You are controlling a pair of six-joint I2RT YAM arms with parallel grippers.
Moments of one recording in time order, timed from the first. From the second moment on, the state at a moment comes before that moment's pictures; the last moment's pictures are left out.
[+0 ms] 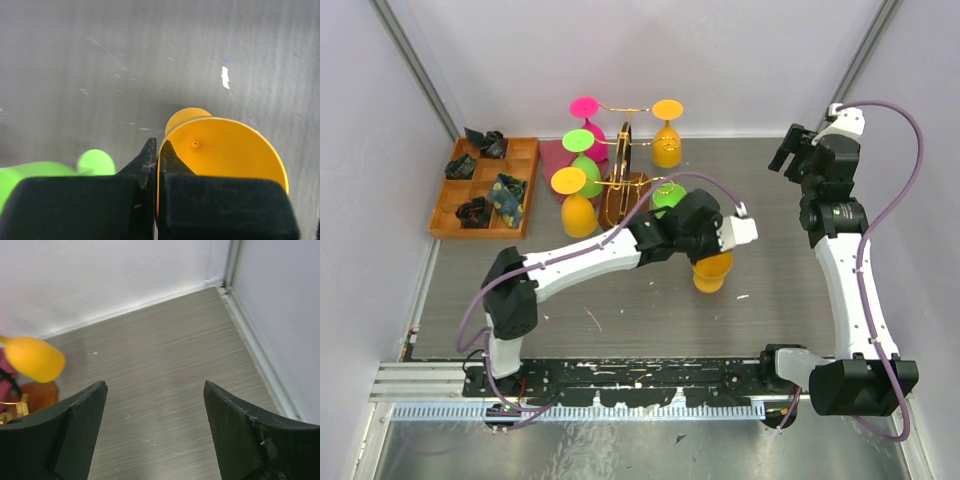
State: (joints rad) left arm -1.11 1.94 1.71 -0.45 0.12 0.39; right arm -0.03 1.15 1.23 -0.33 0.18 0.19
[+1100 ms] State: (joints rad) left arm -0.99 1.74 1.42 1.08 -0.20 0.73; right arm -0.04 1.28 1.57 -0.13 -0.48 1.14
